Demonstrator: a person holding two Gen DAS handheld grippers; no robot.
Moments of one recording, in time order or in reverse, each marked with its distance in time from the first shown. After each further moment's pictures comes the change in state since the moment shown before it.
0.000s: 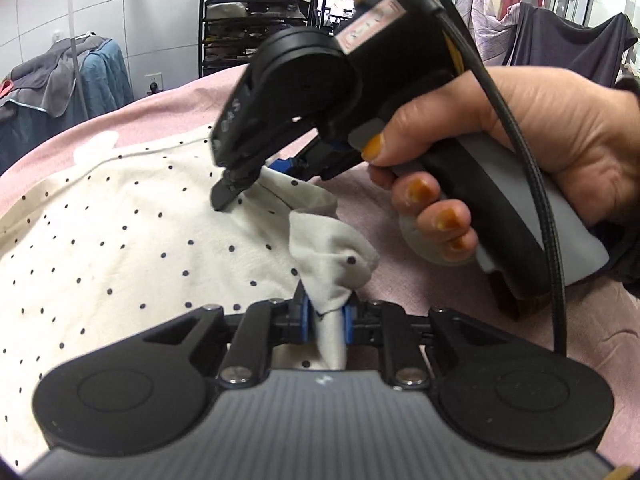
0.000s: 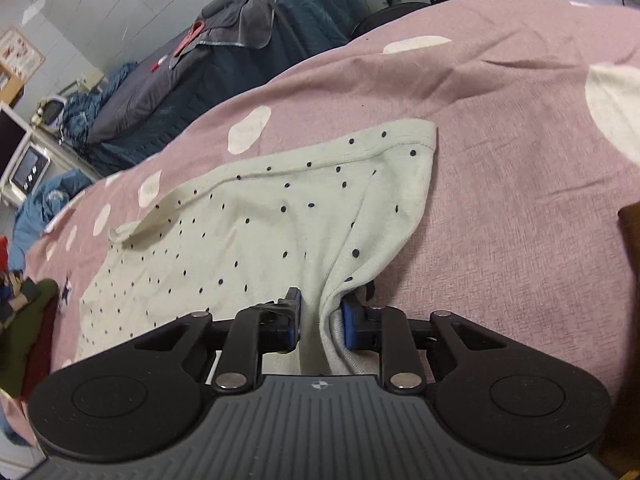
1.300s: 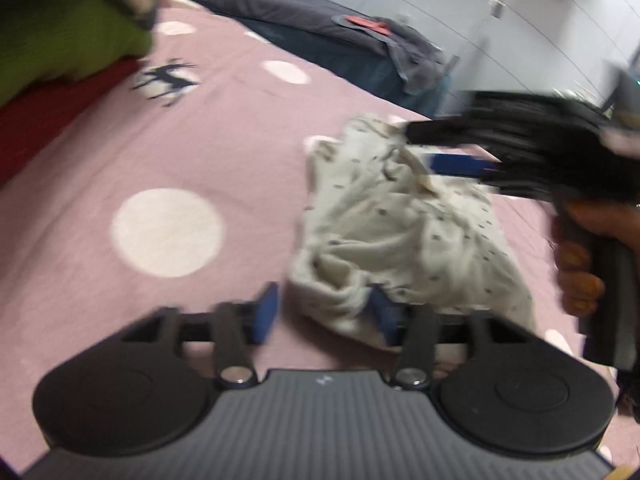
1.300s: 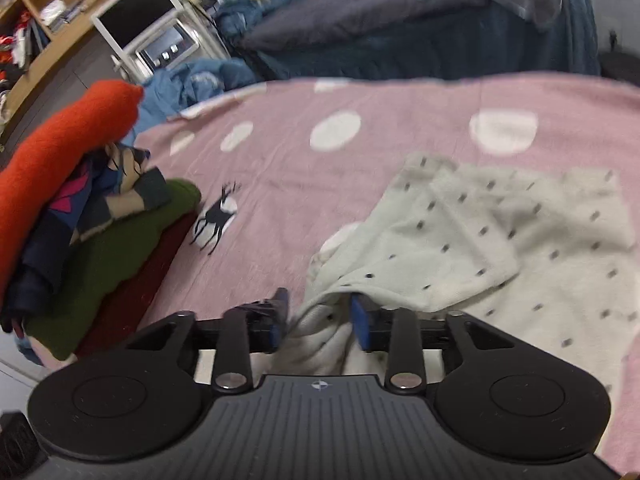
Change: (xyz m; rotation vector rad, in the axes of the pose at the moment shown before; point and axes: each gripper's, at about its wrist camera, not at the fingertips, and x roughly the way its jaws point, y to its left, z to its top) left arm -0.208 0.246 -0.208 -0.850 -0.176 0.393; right arm 0.099 0.292 -0.055 -0.416 0.035 0.260
